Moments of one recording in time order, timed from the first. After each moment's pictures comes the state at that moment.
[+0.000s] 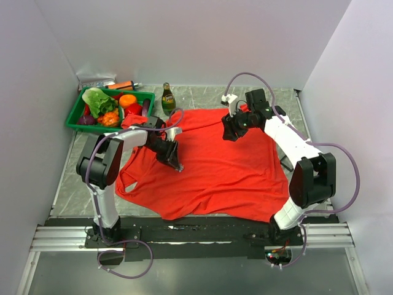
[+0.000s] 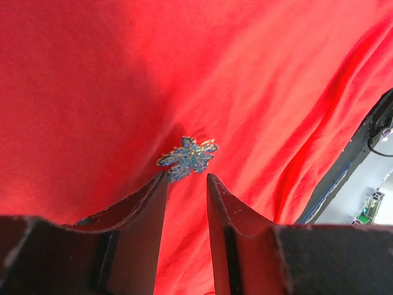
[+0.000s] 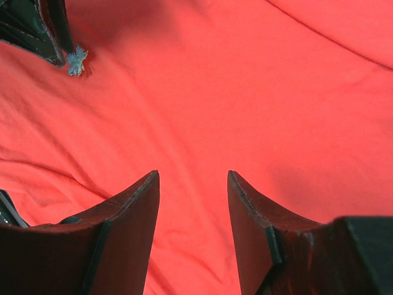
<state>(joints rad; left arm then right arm) -0.36 1.93 1.20 -0.54 0.68 -0.02 0.26 1.63 1.38 -0.69 -0.52 -0.41</state>
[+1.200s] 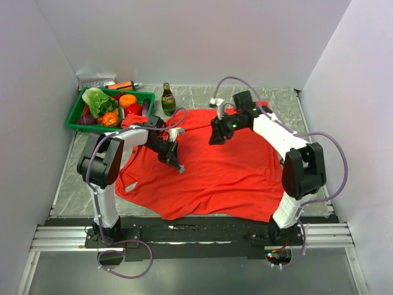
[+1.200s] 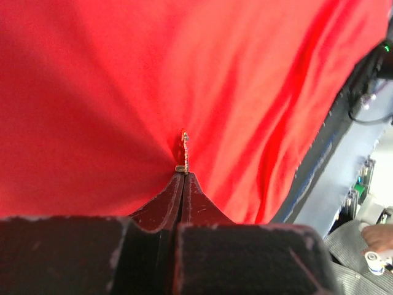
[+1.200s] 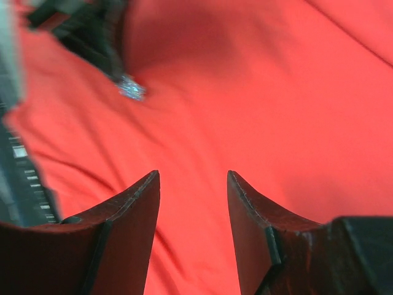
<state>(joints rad) -0.36 1.95 1.24 -0.60 0.80 0.08 0.32 1.75 1.42 -0.66 -0.71 -0.38</state>
